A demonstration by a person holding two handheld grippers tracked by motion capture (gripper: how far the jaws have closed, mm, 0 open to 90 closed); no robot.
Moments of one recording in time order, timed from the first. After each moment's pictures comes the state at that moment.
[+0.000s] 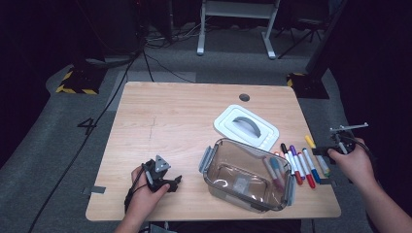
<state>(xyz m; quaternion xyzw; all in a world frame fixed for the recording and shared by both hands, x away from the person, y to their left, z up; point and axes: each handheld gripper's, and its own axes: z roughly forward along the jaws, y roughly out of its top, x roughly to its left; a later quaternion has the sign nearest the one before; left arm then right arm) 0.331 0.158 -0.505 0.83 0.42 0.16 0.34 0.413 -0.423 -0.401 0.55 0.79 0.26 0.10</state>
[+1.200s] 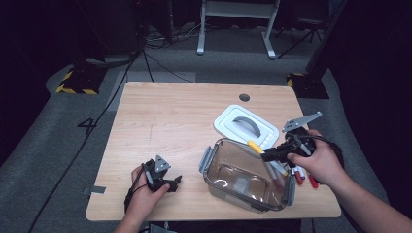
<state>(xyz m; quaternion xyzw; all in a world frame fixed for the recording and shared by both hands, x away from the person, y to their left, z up) 0.331 0.158 -0.505 0.83 0.42 0.16 0.34 0.369 -0.249 -0.324 0.31 0.89 0.35 -0.02</state>
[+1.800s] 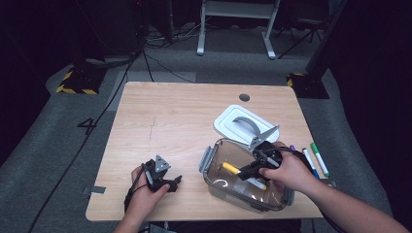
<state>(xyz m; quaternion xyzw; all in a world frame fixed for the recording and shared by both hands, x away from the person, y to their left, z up) 0.331 0.158 -0.504 0.83 0.42 0.16 0.34 0.361 -0.185 -0.370 0.25 0.92 0.28 -0.09</state>
